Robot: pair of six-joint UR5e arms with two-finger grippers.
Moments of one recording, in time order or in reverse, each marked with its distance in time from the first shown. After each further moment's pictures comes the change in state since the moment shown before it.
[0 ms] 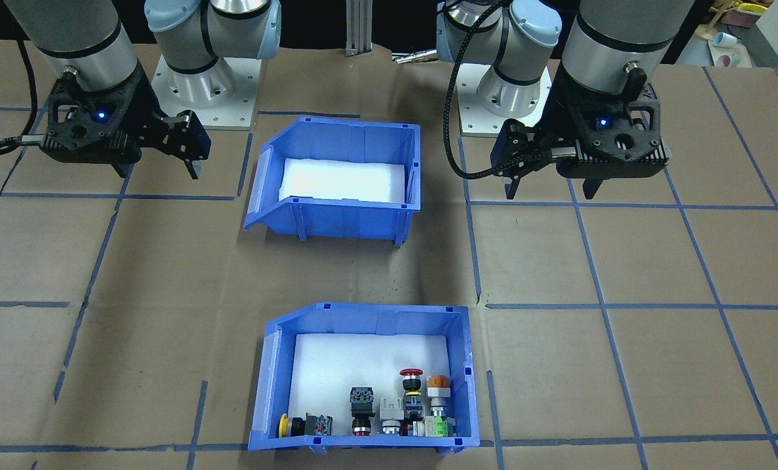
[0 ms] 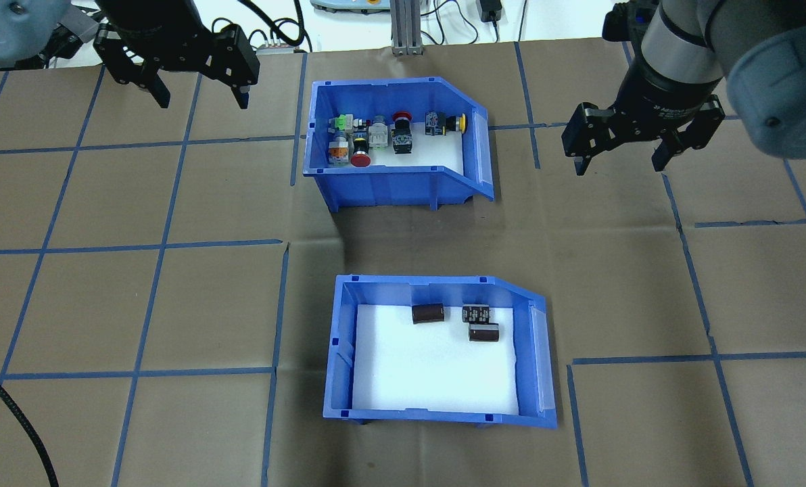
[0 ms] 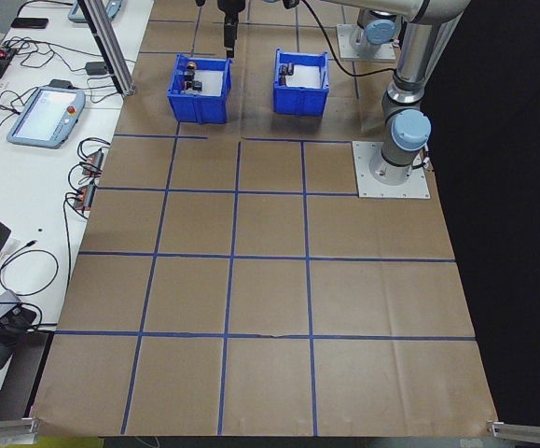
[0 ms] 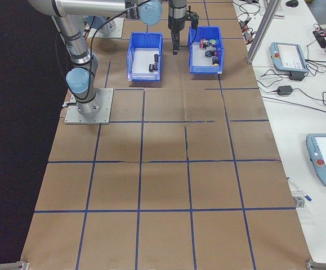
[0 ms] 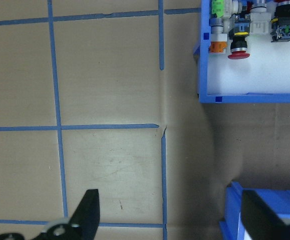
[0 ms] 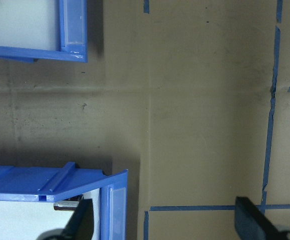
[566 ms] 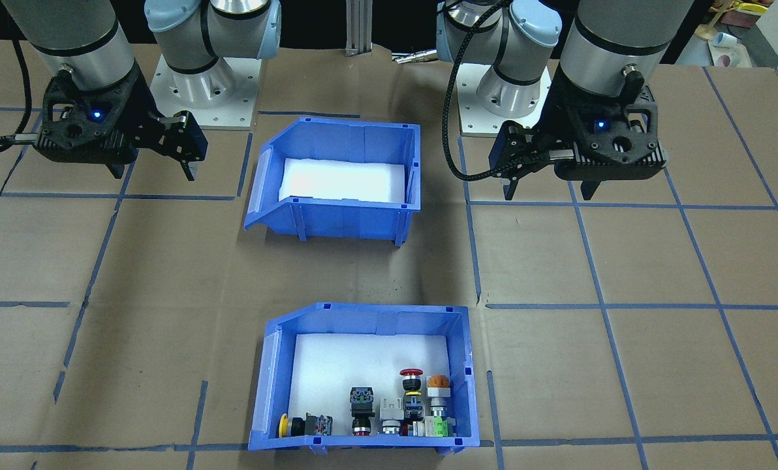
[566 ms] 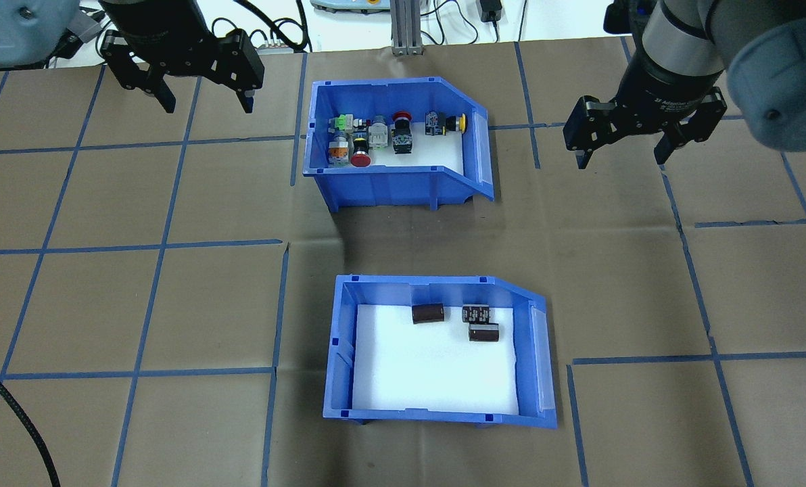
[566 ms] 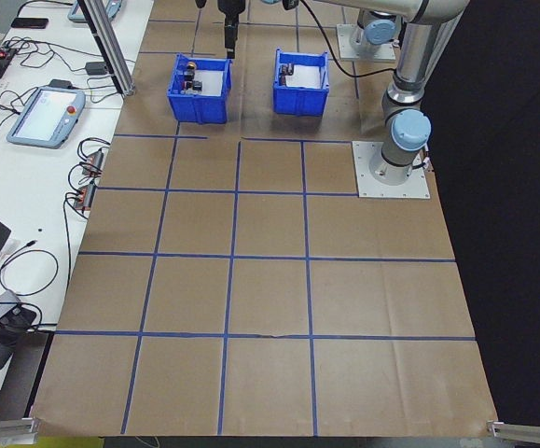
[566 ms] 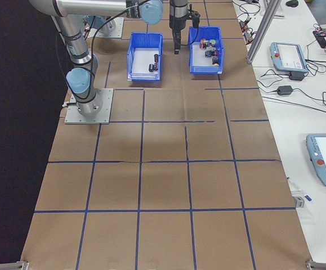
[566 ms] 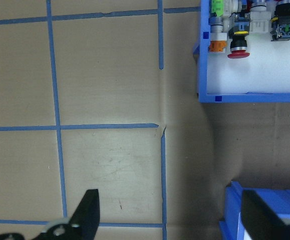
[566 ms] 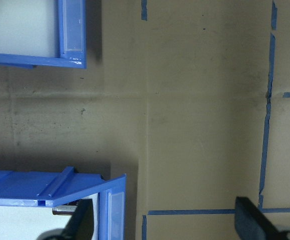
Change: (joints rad) left arm -0.003 -0.006 -0.014 0.000 -0.049 -0.018; right arm 0.002 0.009 -0.015 -0.004 -0.003 0.000
